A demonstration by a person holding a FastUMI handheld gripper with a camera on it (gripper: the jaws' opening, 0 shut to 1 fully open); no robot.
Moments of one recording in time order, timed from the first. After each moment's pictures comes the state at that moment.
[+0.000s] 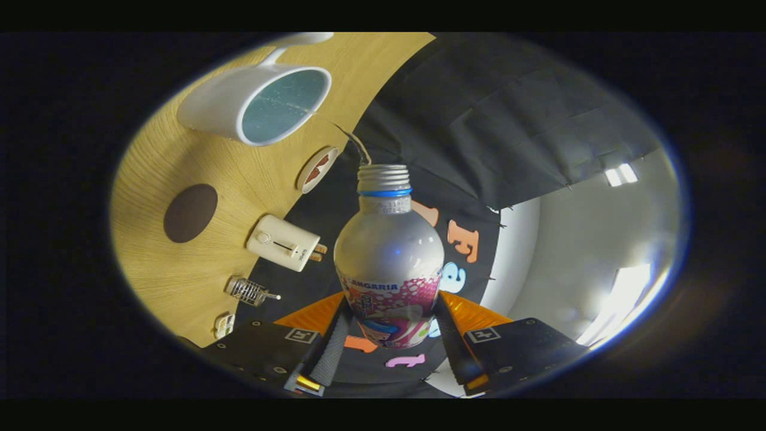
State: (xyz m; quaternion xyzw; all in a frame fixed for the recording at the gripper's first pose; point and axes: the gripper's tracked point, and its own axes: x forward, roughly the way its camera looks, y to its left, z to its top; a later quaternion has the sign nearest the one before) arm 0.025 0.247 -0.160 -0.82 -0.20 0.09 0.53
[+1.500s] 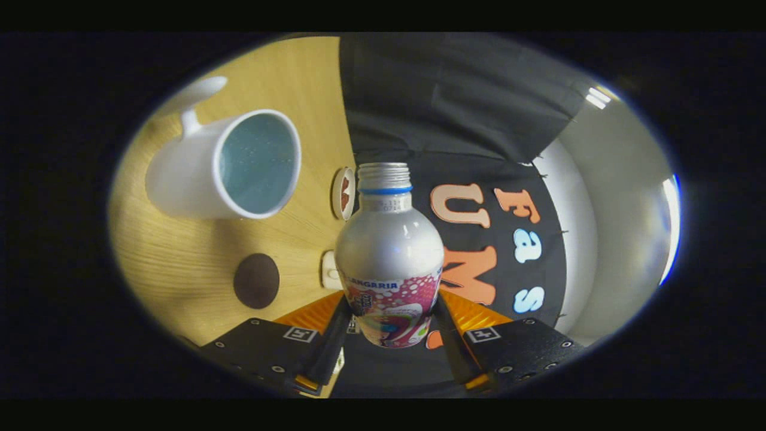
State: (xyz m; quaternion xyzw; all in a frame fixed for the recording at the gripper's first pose) arm 0.034 0.232 -0.238 -0.66 -0.04 0.18 0.73
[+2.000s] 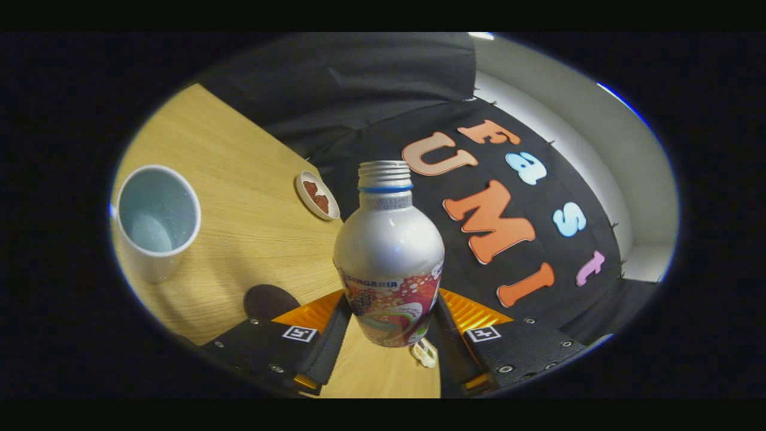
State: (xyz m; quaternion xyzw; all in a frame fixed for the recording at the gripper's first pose) arm 0.069 0.209 -0.256 -0.44 0.09 0.16 0.88
